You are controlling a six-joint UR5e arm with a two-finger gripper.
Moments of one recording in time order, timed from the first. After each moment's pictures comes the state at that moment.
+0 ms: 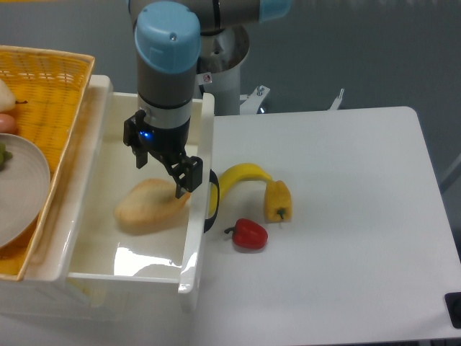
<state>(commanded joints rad) 2.27 -1.75 -1.41 -1.38 1.35 0.87</state>
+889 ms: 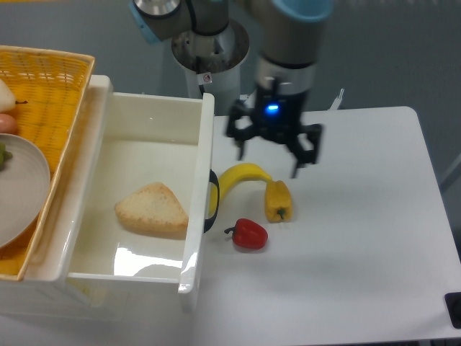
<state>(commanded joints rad) 2.67 -1.76 -1.39 -1.38 1.35 0.88</state>
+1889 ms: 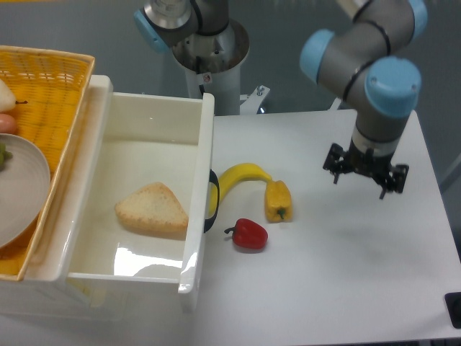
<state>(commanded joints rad) 2.74 -2.05 -1.48 -1.12 1.60 1.32</state>
